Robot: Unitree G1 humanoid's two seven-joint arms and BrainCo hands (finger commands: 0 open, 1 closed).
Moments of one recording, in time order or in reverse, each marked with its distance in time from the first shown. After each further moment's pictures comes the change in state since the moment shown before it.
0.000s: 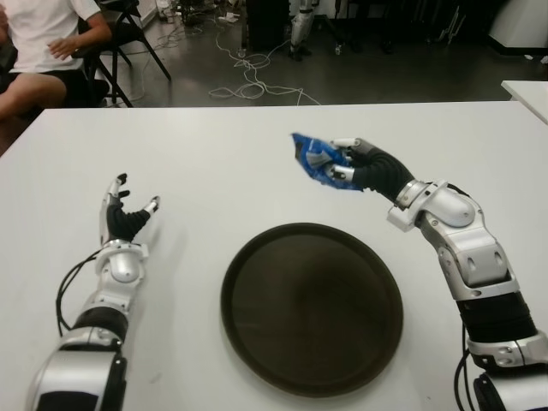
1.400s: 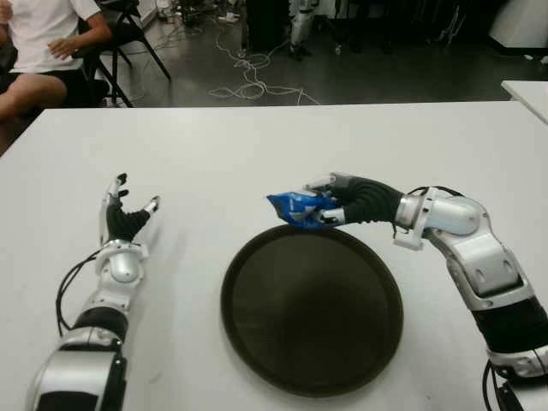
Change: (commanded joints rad) left arm -0.002 -0.002 0.006 0.000 -0.006 0.010 0.001; right arm 0.045 -0.097 0.077 -0.112 0.023 -0.047 0.260
